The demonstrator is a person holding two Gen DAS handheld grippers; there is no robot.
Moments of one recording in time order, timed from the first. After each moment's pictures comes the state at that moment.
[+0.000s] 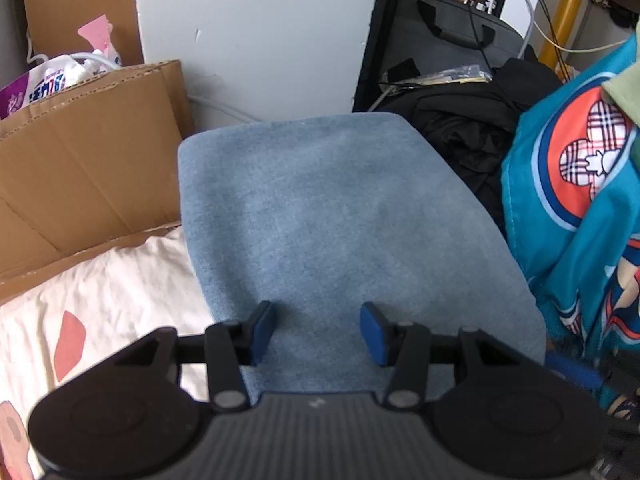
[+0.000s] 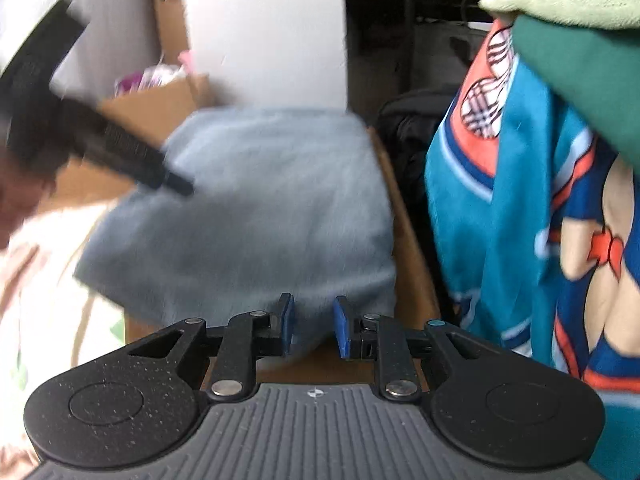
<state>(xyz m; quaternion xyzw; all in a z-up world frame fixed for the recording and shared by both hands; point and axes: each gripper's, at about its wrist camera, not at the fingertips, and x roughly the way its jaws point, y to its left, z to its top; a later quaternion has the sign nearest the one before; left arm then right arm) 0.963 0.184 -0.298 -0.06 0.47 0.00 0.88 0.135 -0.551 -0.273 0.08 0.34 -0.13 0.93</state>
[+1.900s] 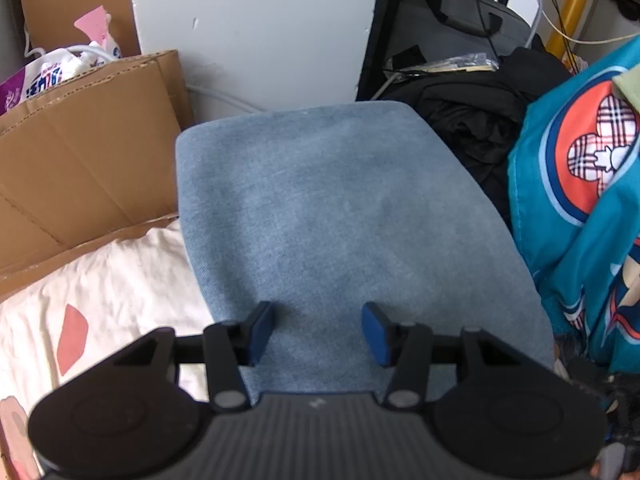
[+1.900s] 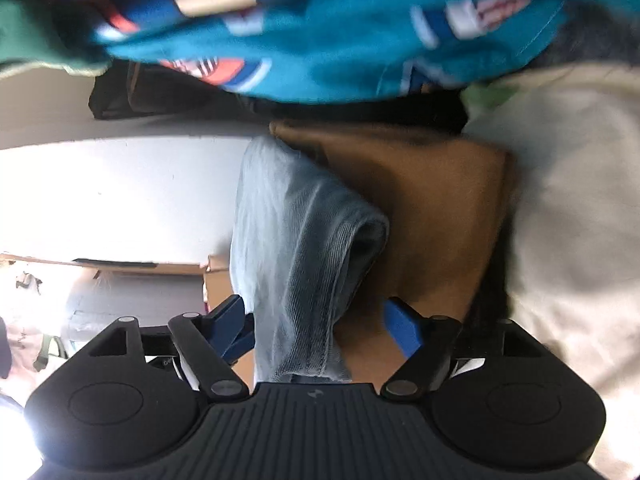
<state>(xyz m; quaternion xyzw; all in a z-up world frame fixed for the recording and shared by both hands) 0.970 0.184 -0.302 -0.05 0.49 0.01 0.87 0.081 -0.617 -0.391 0.70 0.12 -0.05 0.70</state>
